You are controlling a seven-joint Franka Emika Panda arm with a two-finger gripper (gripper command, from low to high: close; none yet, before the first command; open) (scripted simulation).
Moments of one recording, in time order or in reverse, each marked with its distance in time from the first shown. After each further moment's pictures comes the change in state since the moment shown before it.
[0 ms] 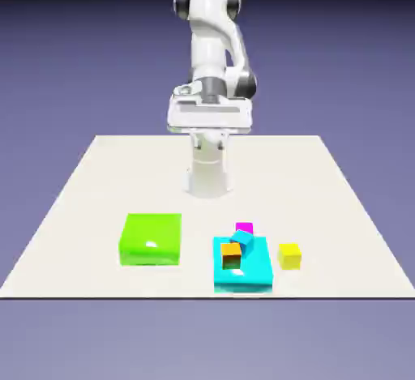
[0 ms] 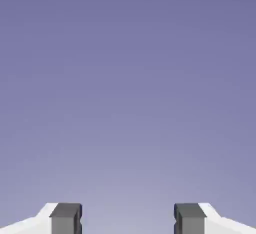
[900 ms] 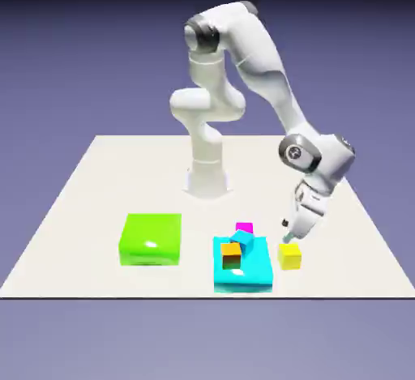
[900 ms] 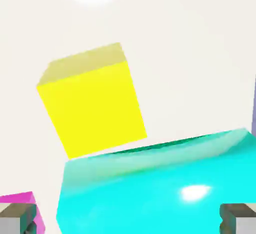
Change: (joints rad) arm -0.063 0.979 0.674 0.572 -0.799 -0.940 -0.243
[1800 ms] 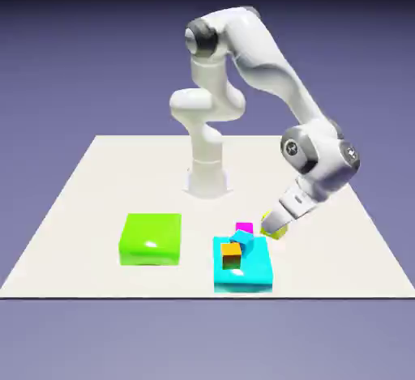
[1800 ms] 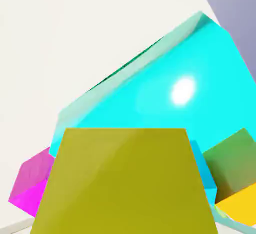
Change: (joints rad) arm 0.110 -0.113 -0.332 0.214 0.507 -0.301 0.188
